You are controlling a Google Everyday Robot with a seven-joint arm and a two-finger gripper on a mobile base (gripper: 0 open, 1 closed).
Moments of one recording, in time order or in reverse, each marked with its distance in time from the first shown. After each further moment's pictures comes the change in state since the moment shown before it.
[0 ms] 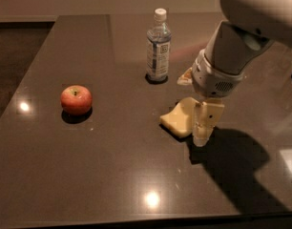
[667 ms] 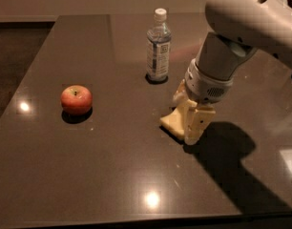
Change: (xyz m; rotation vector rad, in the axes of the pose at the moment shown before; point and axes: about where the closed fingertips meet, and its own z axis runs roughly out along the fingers) arm 0.000 0.004 0.026 -0.085 0.019 -0.011
